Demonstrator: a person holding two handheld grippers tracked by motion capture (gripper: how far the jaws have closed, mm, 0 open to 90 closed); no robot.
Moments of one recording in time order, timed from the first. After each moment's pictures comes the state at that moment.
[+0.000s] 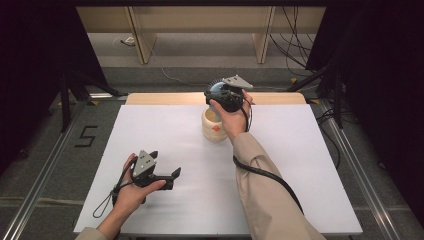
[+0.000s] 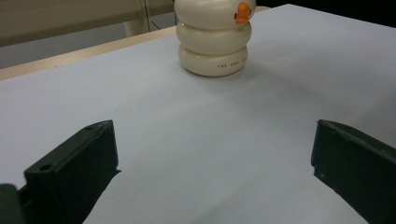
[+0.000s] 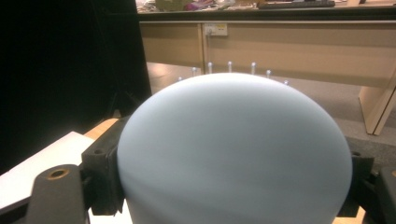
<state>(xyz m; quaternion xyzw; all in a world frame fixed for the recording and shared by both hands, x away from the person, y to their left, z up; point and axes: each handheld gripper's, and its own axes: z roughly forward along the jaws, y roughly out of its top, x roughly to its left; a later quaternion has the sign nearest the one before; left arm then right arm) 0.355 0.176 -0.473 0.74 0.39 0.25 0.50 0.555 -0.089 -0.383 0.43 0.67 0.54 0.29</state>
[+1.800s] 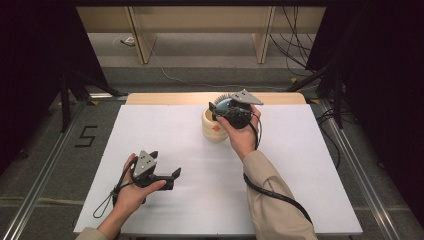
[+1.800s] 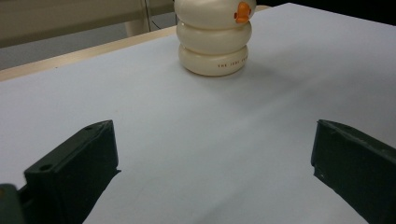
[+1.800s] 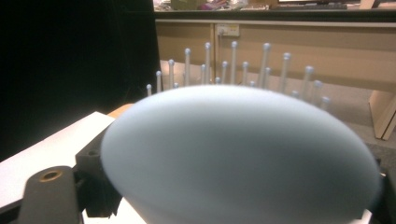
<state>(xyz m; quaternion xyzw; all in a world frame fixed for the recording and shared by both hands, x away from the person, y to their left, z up) 0.354 0.175 -0.473 0.74 0.39 0.25 0.50 0.505 -0.111 -0.393 0.40 0.68 0.55 0.28</state>
